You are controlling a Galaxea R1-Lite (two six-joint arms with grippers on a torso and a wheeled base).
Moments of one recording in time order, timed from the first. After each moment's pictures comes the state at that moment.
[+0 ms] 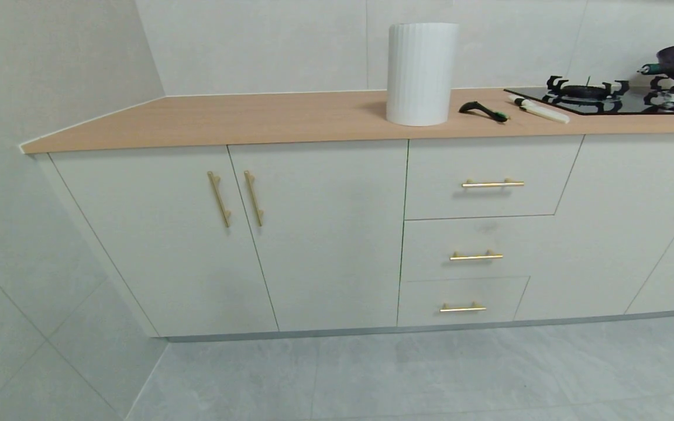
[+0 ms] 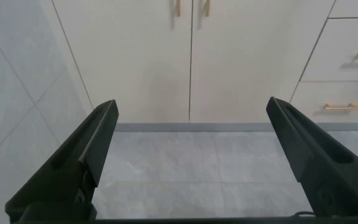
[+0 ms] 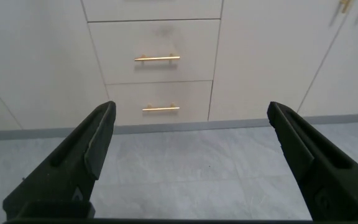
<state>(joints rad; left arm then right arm) 0.00 0.00 0.00 0.00 0.04 -0.01 0.00 0.00 0.00 0.00 -0.04 -0.01</state>
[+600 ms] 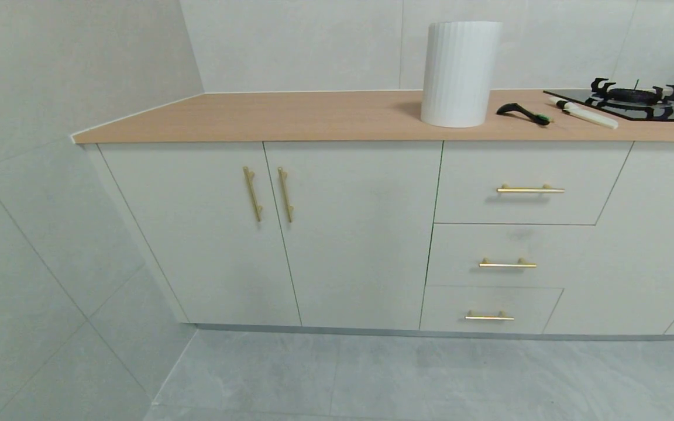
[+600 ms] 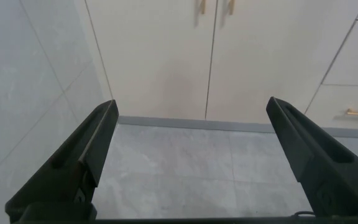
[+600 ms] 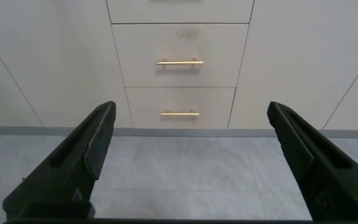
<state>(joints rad) 0.00 0.00 0.00 0.00 0.04 -0.01 0.00 0.00 0.00 0.00 -0.04 -0.01</state>
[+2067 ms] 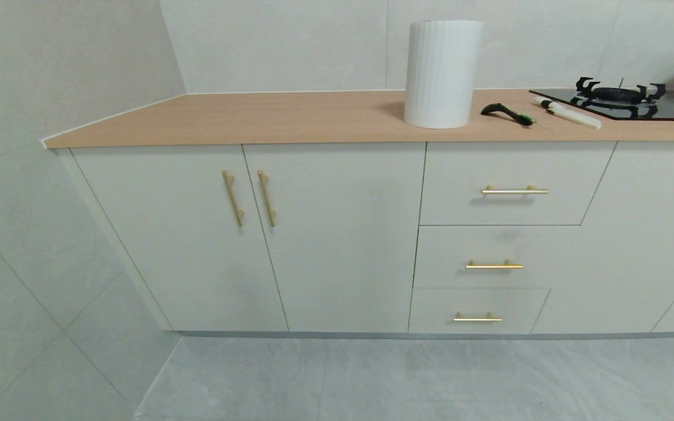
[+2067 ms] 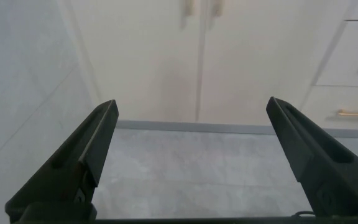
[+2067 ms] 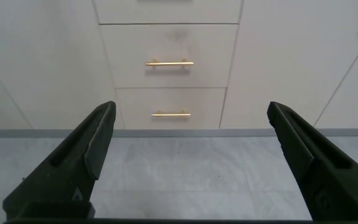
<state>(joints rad) 0.00 0.00 0.00 0.00 0.04 -0.01 0.00 0.00 0.00 0.00 -0.04 -0.01</state>
